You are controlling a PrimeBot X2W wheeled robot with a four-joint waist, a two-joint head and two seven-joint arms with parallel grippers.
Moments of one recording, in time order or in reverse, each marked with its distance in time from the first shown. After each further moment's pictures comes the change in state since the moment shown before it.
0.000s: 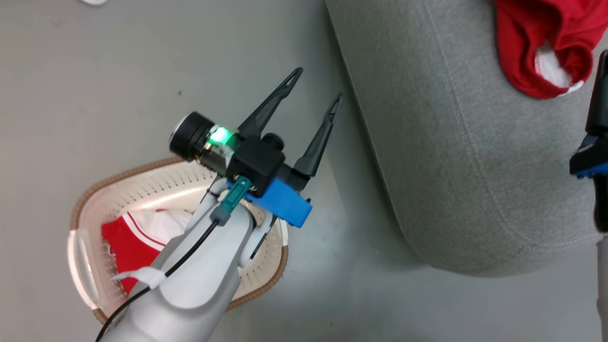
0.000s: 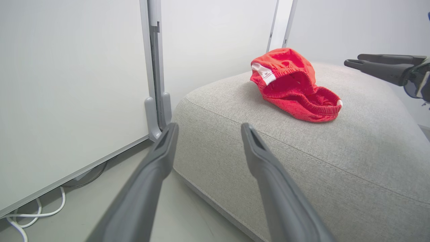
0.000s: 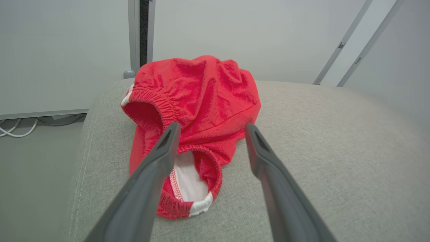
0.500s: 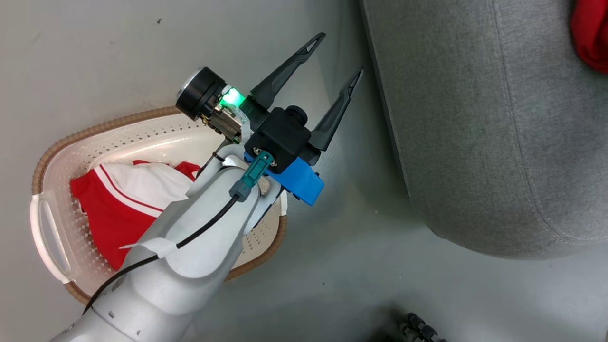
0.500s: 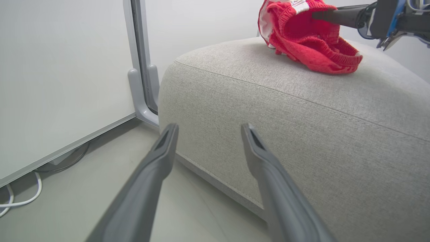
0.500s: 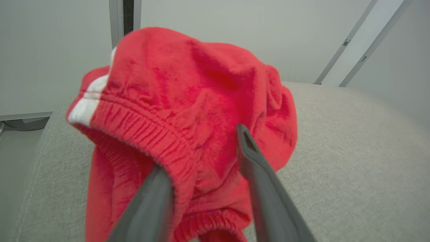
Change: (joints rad) left arm -0.128 0.009 -0.061 0.040 0.056 -0.021 0.000; right arm -0.270 -0.045 -0.055 0.122 0.000 0.000 0.000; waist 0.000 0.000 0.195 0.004
